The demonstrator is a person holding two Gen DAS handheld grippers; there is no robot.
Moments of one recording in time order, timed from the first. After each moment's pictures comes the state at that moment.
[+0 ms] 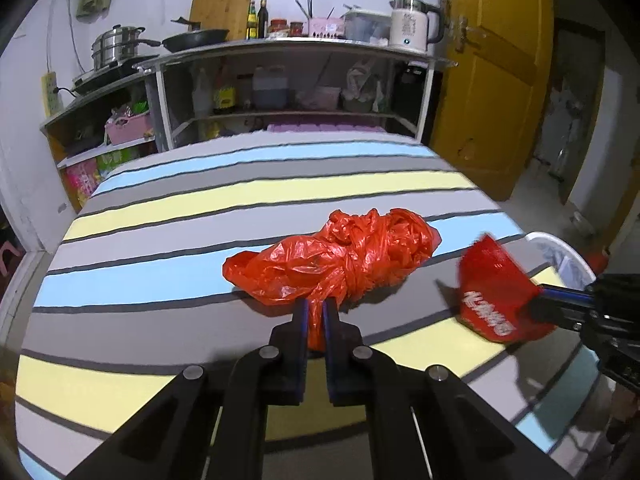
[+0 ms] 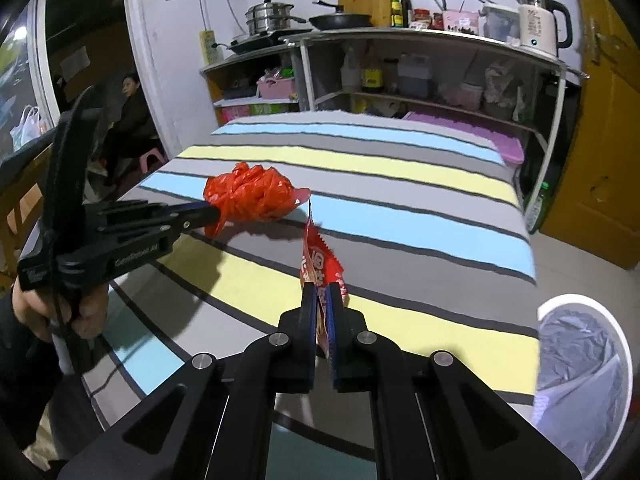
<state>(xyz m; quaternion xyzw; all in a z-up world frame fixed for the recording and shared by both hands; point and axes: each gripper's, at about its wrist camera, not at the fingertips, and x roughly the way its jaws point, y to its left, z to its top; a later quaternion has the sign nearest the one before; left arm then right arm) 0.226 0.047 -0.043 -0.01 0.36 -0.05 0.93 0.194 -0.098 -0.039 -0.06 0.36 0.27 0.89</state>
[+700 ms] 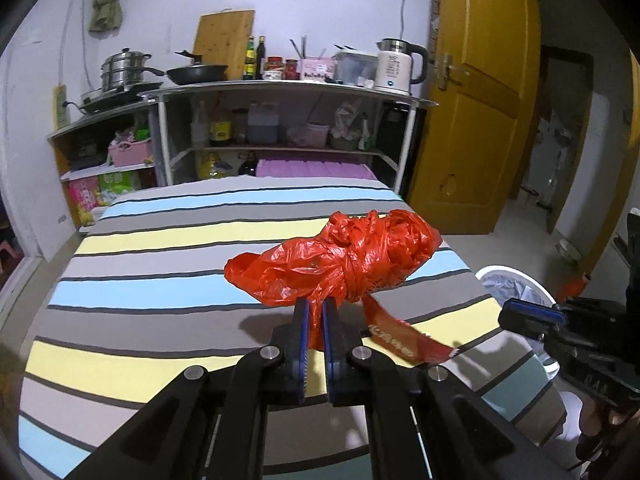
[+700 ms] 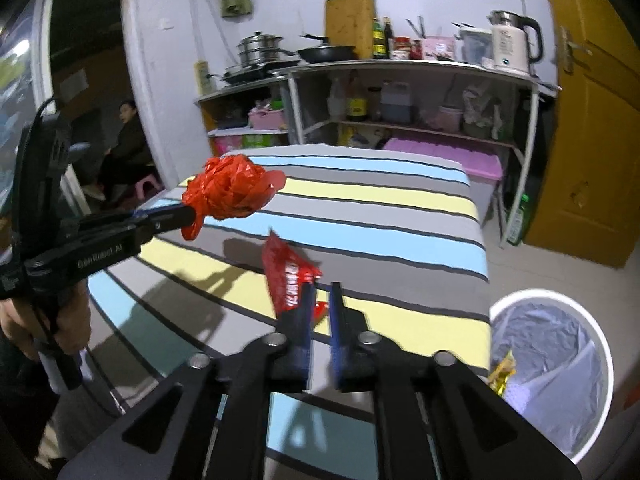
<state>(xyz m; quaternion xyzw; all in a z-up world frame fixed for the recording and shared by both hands) 0.181 0.025 0.009 -0.03 0.31 -0.05 0.95 0.163 -0.124 -0.013 -0.05 0.32 0.27 0.91</state>
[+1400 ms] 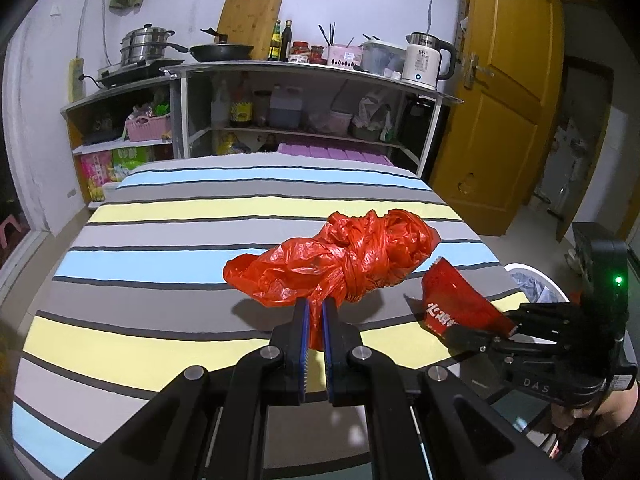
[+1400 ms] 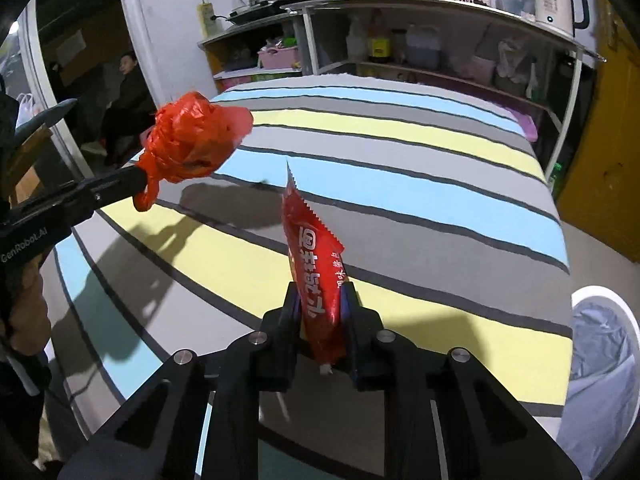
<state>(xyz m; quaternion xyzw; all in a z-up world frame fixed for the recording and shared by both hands) 0.189 0.062 -0.019 -0.06 0.33 -0.03 0.94 0.216 -0.085 -0.072 -0.08 0.41 0.28 0.86</state>
